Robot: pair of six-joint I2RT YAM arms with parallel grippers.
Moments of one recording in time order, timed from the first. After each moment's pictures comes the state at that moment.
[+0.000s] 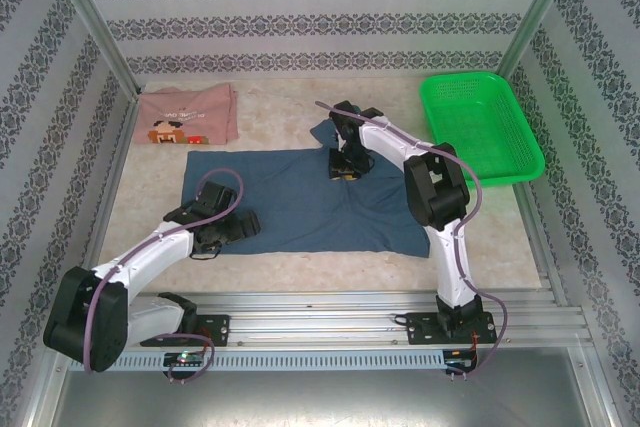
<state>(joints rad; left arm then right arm) -0.32 1.17 0.57 -0.54 0.03 -0.69 0.45 2.23 1.79 -0.97 -0.18 0.43</state>
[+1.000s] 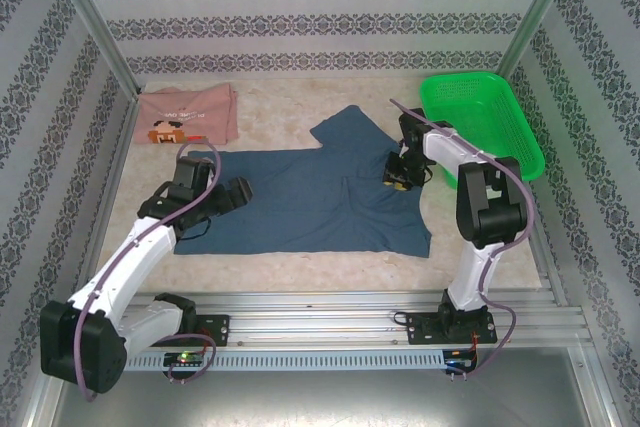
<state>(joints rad) -0.21 1.05 0.76 -0.60 0.08 -0.63 0.15 1.92 1.35 -0.85 -0.23 0.50</state>
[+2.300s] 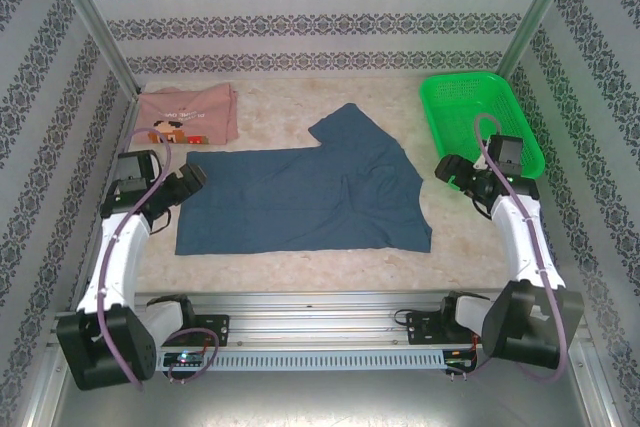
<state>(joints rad) 0.24 1.09 0.81 -0.62 0.23 -0.47 -0.22 1.18 0.89 -0.64 -0.21 0.35</state>
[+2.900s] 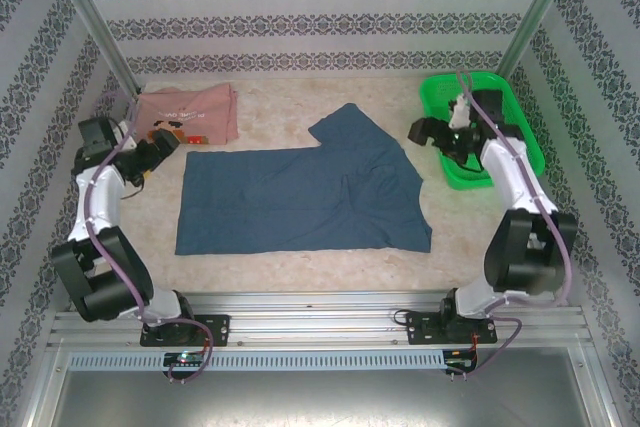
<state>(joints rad) 0.47 1.46 1.14 -0.58 0.51 -0.37 -0.10 1.59 1.32 -0.69 -0.48 0.28</state>
